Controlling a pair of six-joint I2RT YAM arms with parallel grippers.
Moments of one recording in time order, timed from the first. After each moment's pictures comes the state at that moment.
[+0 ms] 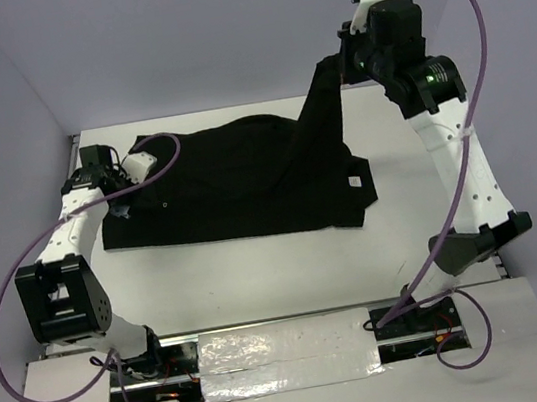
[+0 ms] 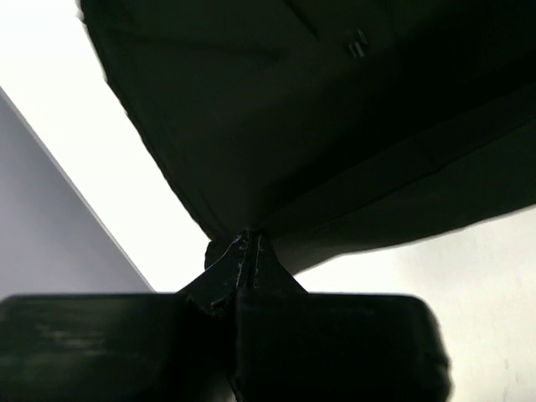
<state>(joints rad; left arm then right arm) 0.11 1.52 1.19 -0.68 0.05 0.69 0.28 1.56 2.10 -0.87 0.04 0.11</state>
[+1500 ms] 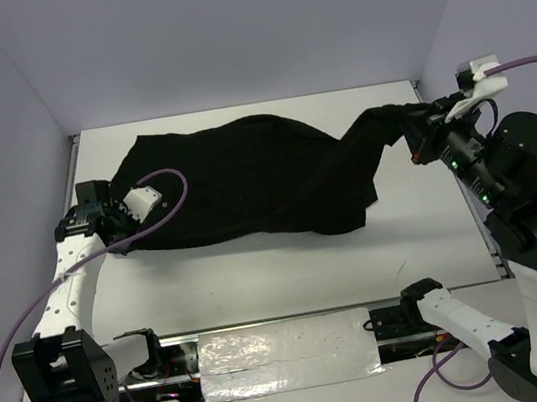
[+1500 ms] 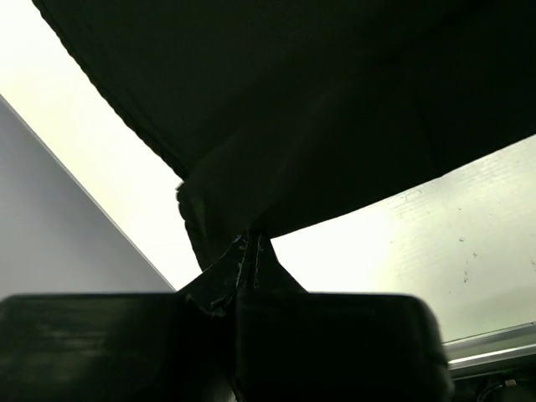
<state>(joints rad) 0.11 1.18 0.95 -0.82 0.06 0.78 0.27 0.86 1.64 -0.78 -0.01 0.09</state>
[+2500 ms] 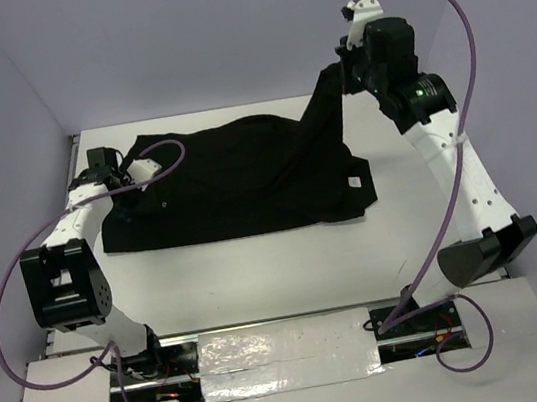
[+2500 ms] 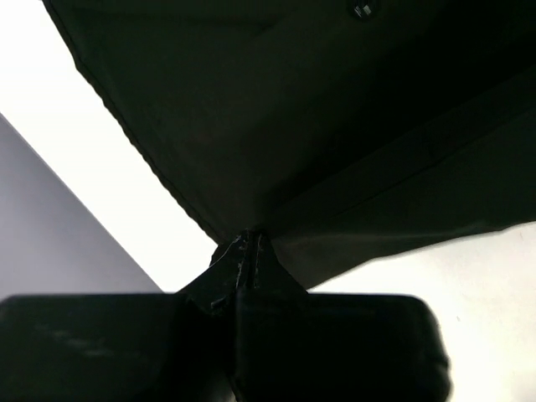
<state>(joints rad) 0.11 1.59 1.17 -0.65 0.01 0.77 0.27 1.45 1.80 -0.67 0.09 -0.01</state>
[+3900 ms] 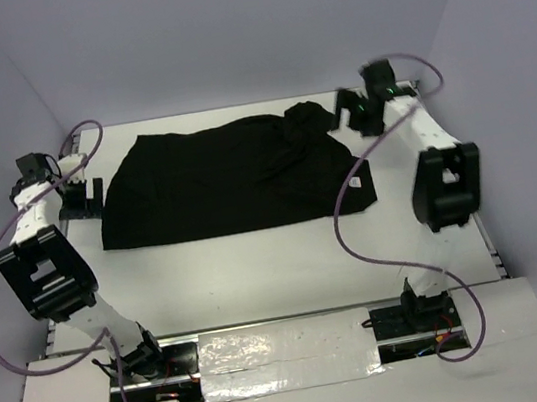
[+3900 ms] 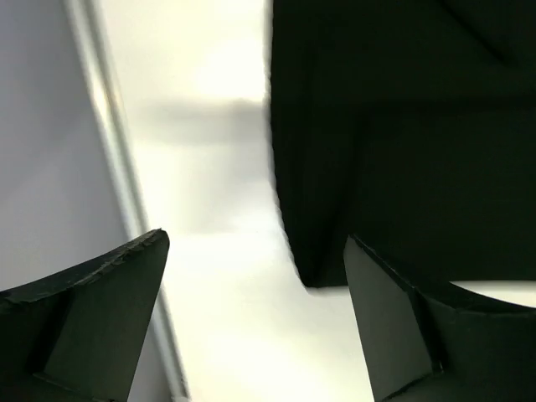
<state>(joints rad) 0.44 1.77 1.40 -0.67 0.16 0.46 0.06 1.97 1.77 -0.60 -0.15 0.31</state>
